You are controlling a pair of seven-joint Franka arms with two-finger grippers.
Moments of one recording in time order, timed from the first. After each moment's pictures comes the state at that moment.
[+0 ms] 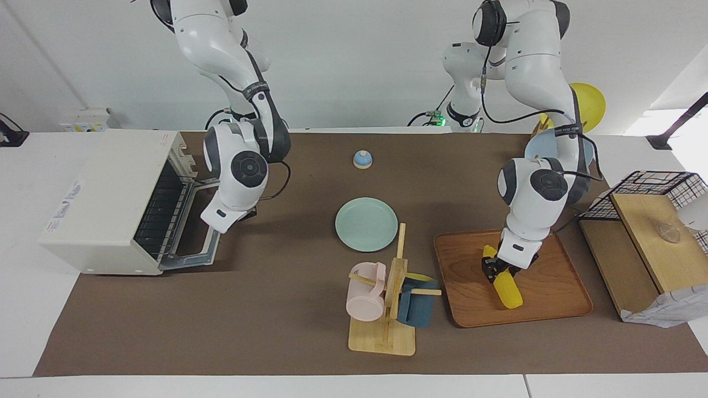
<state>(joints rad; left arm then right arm) -0.29 0.49 0.09 -1.74 0.03 2.35 -0.29 0.06 0.25 0.15 -1.82 -0.40 1.74 0.06</state>
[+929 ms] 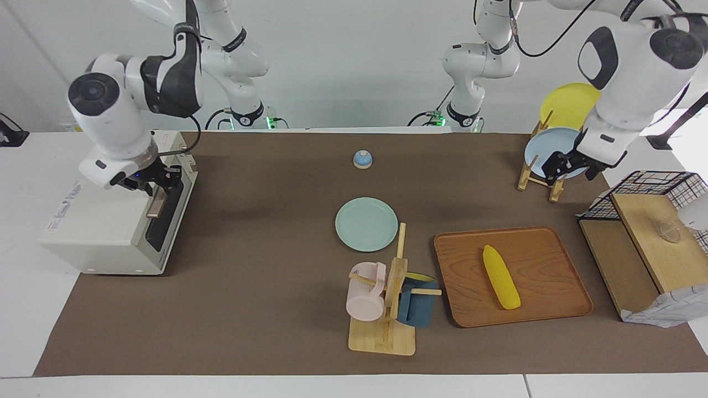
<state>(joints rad) -0.18 0.05 0.10 -1.54 0.07 1.54 -0.02 -0.20 0.05 0.12 -1.70 -0.11 1.64 -0.20</state>
